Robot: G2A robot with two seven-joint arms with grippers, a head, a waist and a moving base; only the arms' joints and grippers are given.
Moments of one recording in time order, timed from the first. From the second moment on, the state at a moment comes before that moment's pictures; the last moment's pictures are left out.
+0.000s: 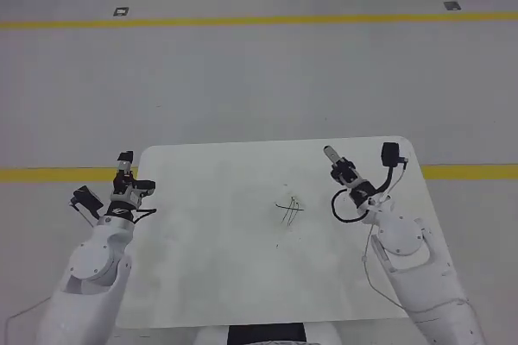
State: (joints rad) left arm 1.73 -1.15 -1.60 -1.80 -0.42 0.00 0.00; right arm -1.50 -1.15 1.30 -1.81 -0.15 0.11 0.29
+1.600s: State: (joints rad) left arm 1.73 -1.15 -1.60 -1.80 -0.42 0.00 0.00; right arm -1.00 -1.23 0.93 -1.50 -0.54 0.34 1.07
